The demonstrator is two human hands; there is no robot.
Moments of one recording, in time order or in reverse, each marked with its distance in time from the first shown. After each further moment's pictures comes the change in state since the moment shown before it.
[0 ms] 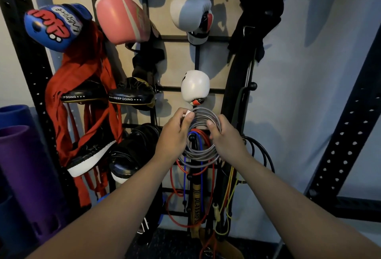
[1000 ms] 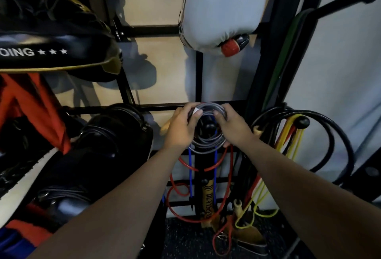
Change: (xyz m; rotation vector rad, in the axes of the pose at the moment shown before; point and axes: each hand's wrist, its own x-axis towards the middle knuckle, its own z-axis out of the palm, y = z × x) left_hand 0.148 -0.341 0.129 0.023 -0.249 -0.072; right_hand 0.179 0.228 0.185 -0.120 -0.058 0.385
